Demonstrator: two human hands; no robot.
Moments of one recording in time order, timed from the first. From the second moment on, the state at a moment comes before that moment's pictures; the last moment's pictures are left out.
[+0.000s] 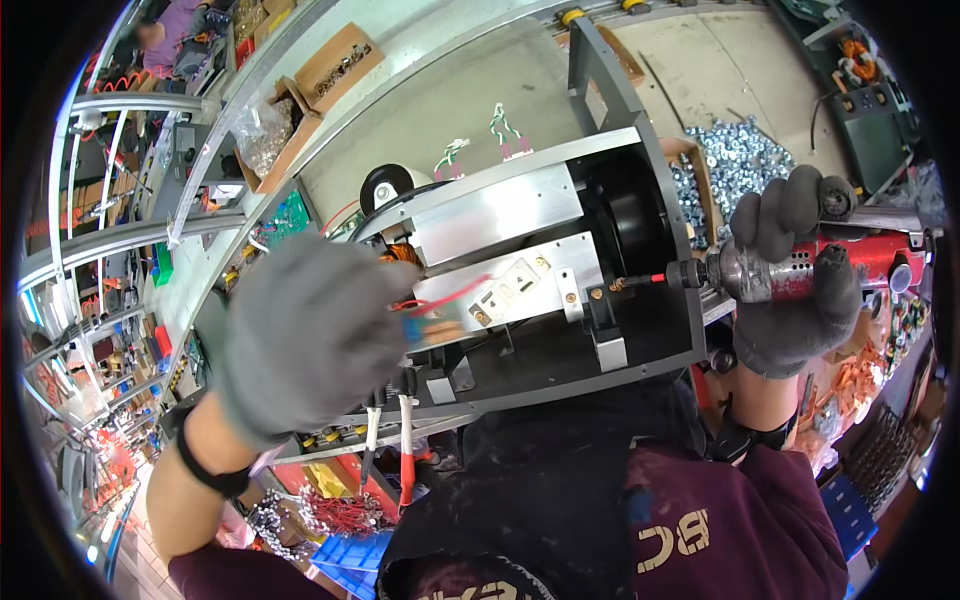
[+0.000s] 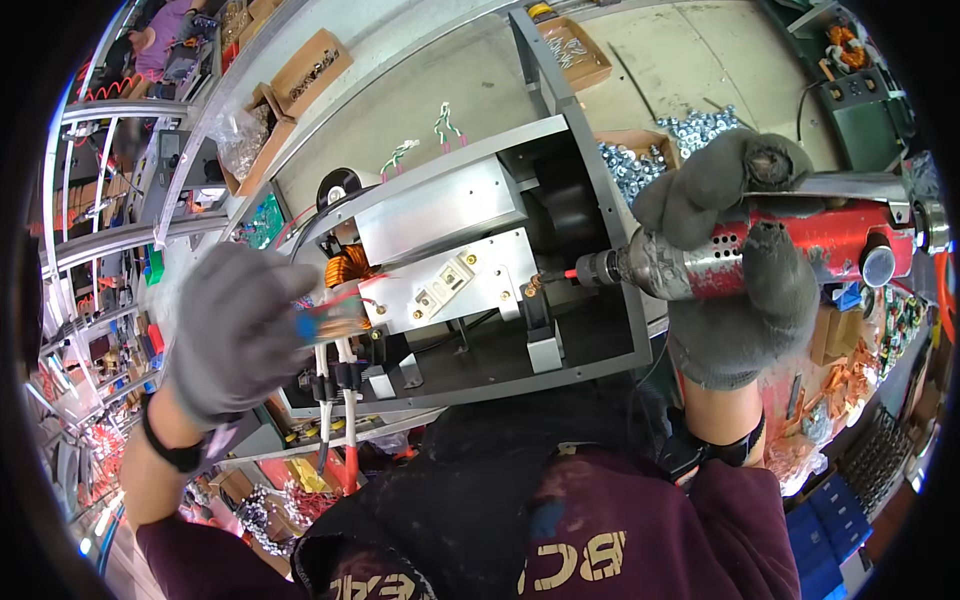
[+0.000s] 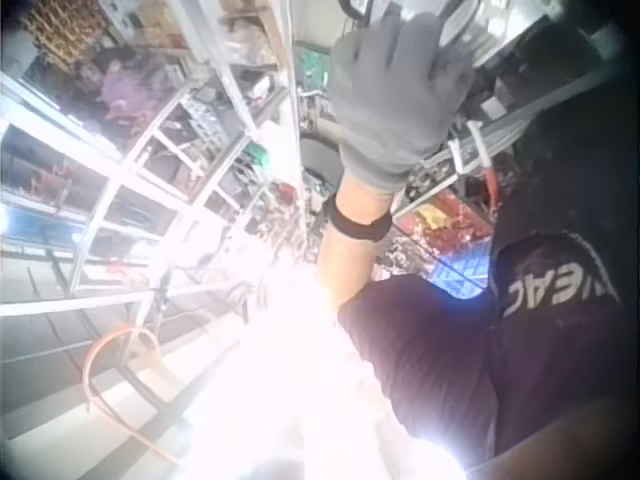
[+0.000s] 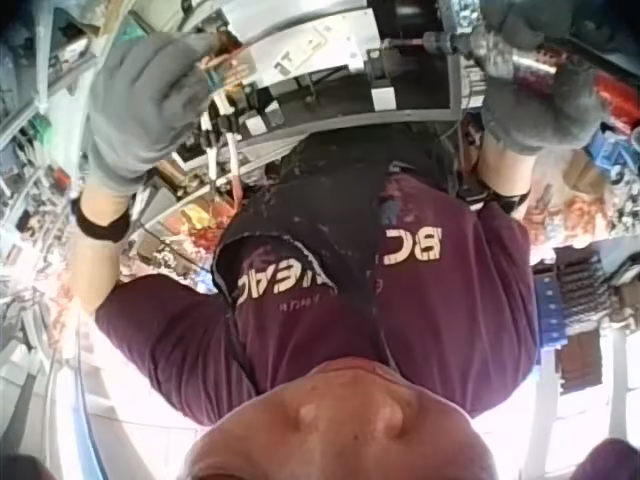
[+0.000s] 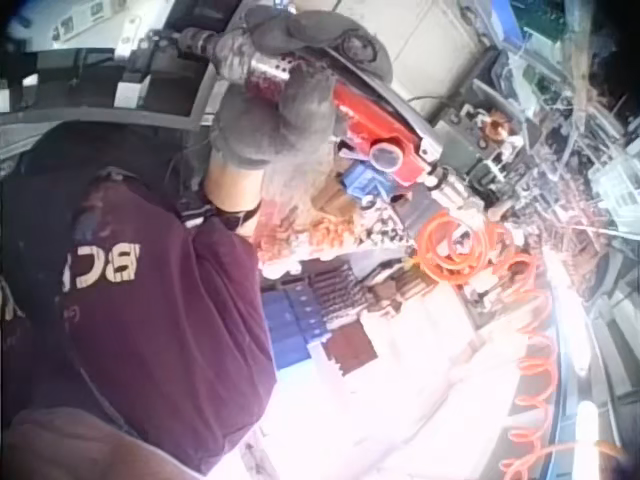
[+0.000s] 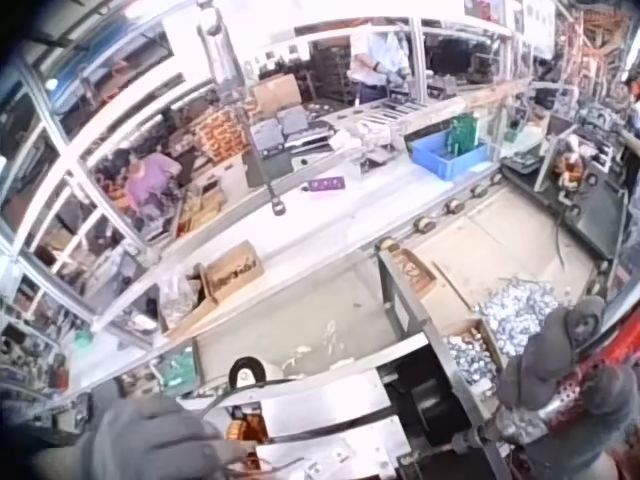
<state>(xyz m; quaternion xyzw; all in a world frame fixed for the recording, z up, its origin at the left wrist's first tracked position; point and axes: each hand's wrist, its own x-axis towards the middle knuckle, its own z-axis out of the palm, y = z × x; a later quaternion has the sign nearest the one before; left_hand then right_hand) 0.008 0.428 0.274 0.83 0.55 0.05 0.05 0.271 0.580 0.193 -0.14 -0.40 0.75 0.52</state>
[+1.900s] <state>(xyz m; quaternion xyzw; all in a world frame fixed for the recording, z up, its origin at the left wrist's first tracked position) -0.015 0.447 0.175 0.51 0.66 0.10 0.54 0.200 0.499 0.175 -0.21 -0.71 0.51 0.44</state>
